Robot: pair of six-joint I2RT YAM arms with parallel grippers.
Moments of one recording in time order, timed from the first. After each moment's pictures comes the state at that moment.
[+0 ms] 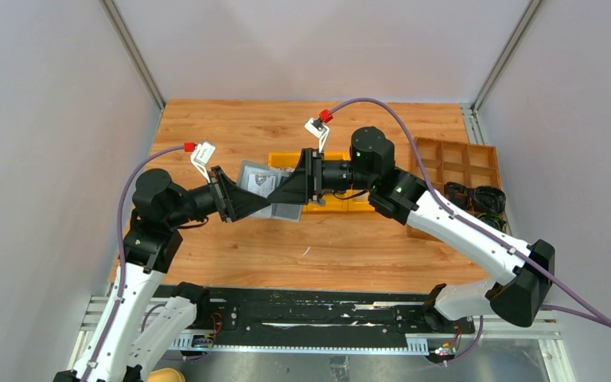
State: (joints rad) left arm -0.26 0.67 0.86 -0.25 0.85 -0.68; right arm 0.87 1.32 1.28 -0.04 -0.64 0.82
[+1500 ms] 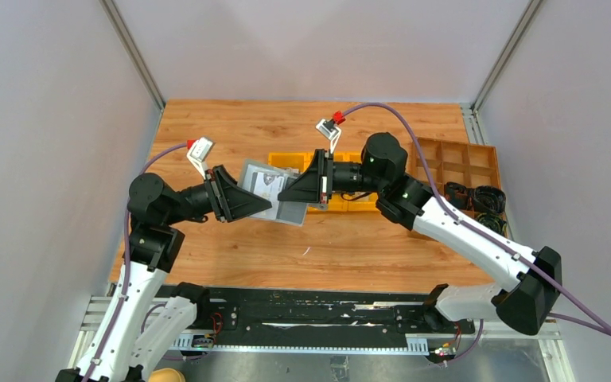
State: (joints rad) left arm -0.24 0.67 0.82 0.02 1.02 -1.00; right arm 0.83 1.27 1.17 0.12 -0.70 0.92
